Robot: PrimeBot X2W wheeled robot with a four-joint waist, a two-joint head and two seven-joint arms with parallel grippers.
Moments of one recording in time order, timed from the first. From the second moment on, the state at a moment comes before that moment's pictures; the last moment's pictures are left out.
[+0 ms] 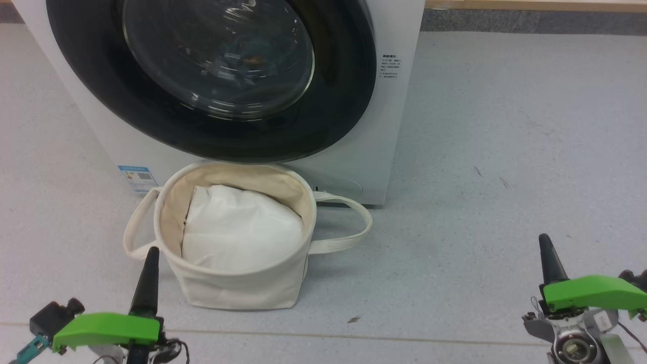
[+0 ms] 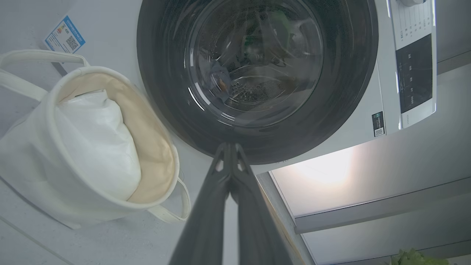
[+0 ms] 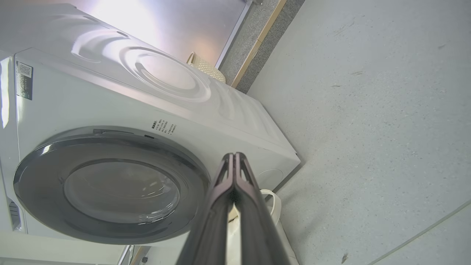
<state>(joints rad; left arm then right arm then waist) -0.16 0.12 -0.02 0.36 -1.22 -0.12 -0.03 -0.15 -0.10 -0.04 0.34 1.14 0.13 -0.03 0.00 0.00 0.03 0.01</state>
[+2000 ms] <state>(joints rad) -0.10 0.04 0.08 0.28 -1.61 -0.12 0.11 -0.09 -0.05 -0.14 0.29 1.60 0.13 0.11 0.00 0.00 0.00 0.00</state>
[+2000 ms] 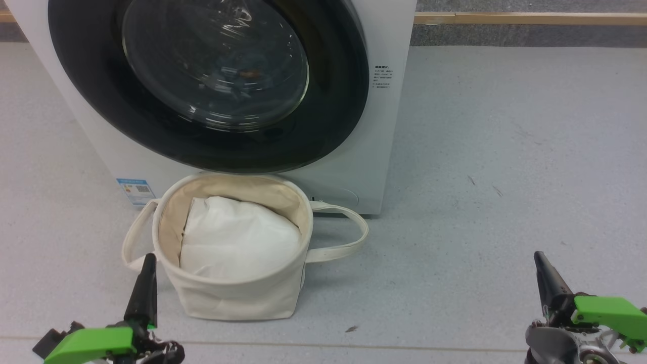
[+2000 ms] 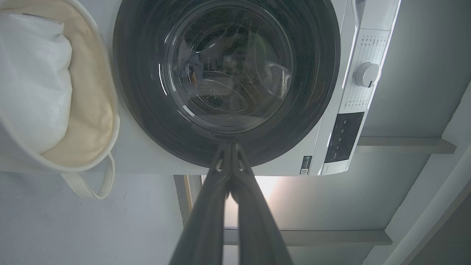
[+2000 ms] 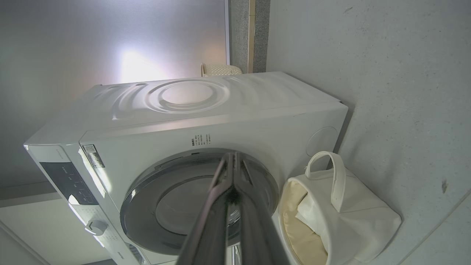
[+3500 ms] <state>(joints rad) -0.10 0.04 0.08 0.28 -1.61 -0.12 0.11 -0.09 -0.05 -0.14 0.29 1.60 0.13 0.11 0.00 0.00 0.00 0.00</state>
